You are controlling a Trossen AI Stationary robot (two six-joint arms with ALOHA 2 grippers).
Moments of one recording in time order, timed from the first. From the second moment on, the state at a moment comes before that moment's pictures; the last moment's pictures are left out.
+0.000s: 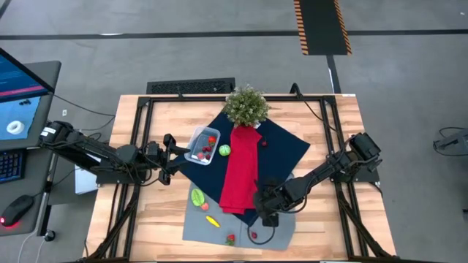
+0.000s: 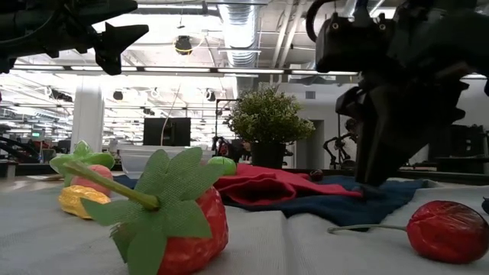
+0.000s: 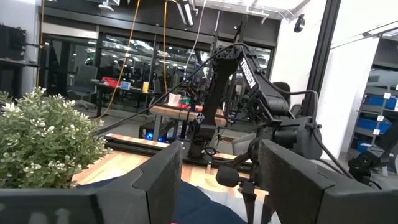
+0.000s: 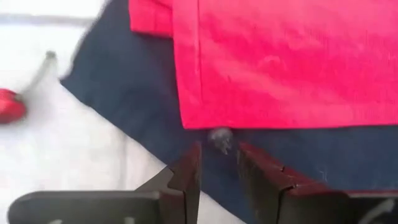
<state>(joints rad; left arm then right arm) -0.24 0.73 0.03 1.00 -0.30 -0.11 0.50 1.85 1.10 -0.49 0.18 0.46</state>
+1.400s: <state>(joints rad) -0.24 0.73 0.03 1.00 -0.29 -0.12 0.46 1.87 1.10 -0.46 0.14 0.42</state>
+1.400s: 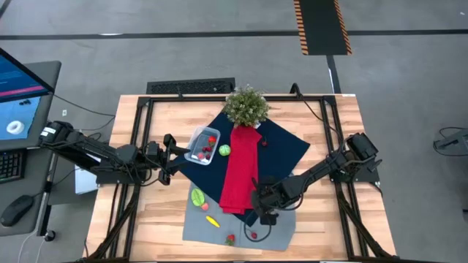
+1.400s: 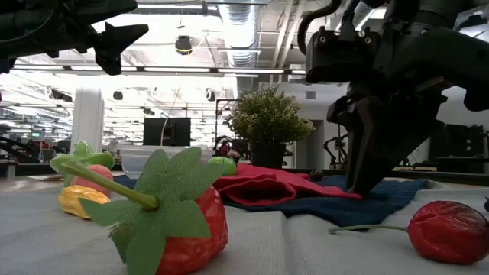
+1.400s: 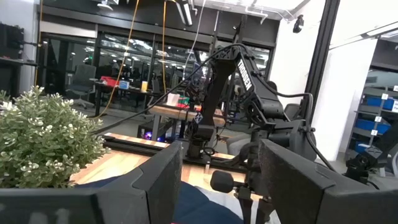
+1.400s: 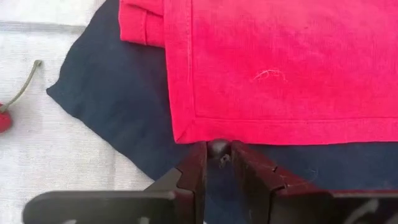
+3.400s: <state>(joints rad) -0.24 0.73 0.03 1.00 -0.29 -0.12 0.44 1.87 1.09 -0.42 0.08 0.38</state>
